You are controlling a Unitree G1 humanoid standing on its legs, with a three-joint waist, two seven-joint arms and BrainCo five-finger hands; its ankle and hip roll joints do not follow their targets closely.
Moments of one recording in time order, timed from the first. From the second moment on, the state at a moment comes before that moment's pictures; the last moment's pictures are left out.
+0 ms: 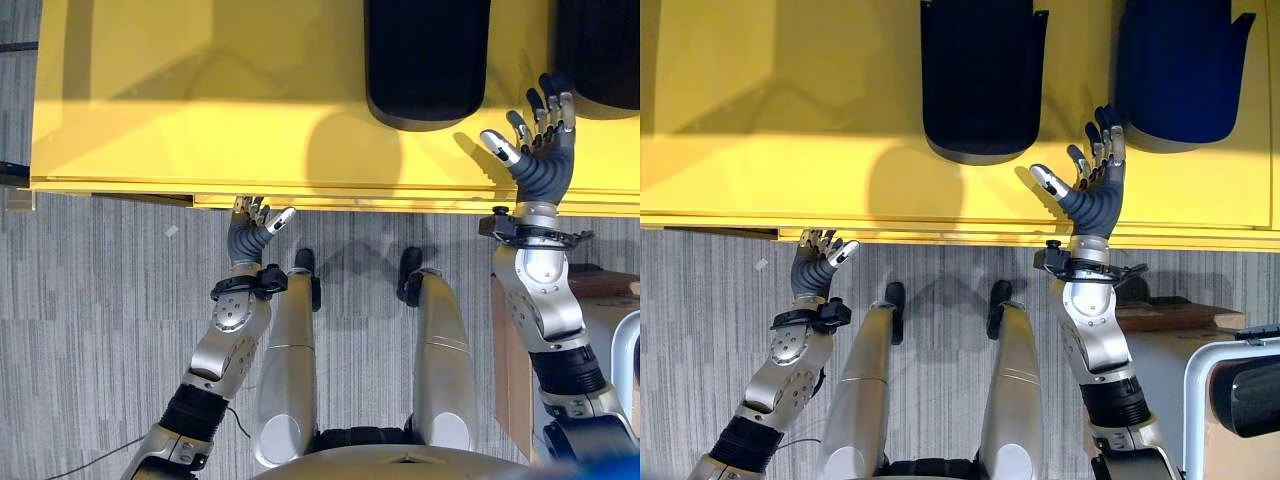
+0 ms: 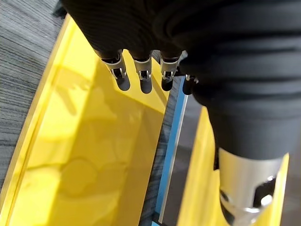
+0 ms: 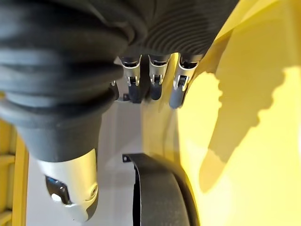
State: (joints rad) left arm -0.09 0.36 -0.23 -0.10 -0.56 -0.13 0.42; right arm -0.29 -0.37 0.09 -0.22 0.30 -0.18 -0.43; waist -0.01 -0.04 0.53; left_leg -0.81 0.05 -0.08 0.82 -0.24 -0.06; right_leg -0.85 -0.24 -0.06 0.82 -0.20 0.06
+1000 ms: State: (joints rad) left arm 0.04 0.33 -0.21 -0.07 -0.44 -0.12 0.44; right arm -0.09 -0.68 0.27 -0.16 -0.70 -0.04 -0.45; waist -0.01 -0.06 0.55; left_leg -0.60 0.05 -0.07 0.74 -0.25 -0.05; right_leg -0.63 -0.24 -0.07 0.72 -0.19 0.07
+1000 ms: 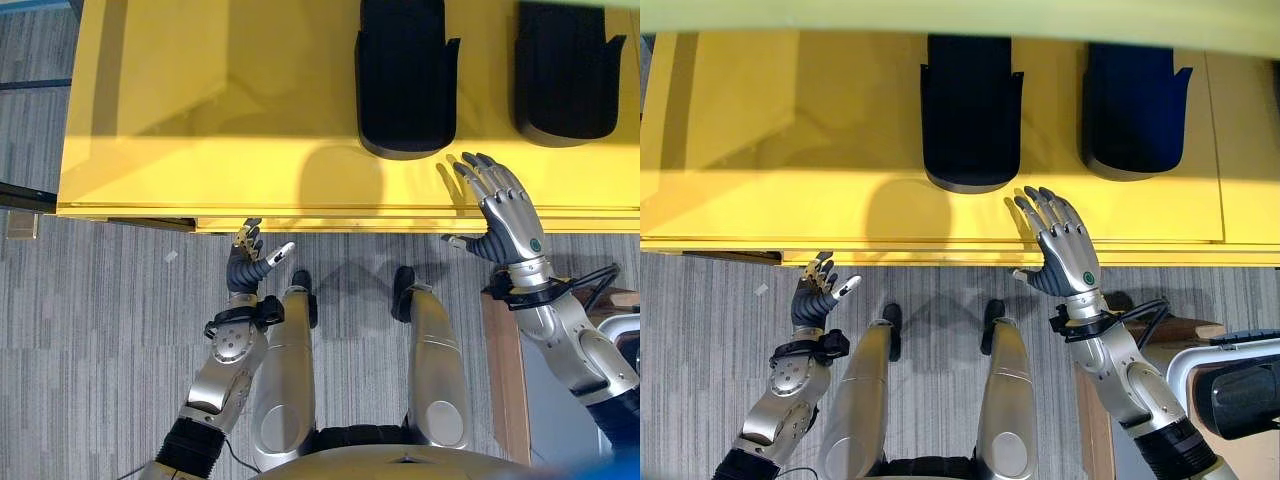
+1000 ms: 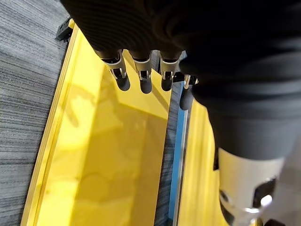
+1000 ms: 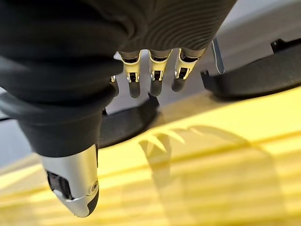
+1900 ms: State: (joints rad) left arm 0.01 0.32 -0.19 -0.06 -0.44 -0.14 0.44; right arm -0.25 -0.60 0.41 -0.03 -0.77 0.00 -0.44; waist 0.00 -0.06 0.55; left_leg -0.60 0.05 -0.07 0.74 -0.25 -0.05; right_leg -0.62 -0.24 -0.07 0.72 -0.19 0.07
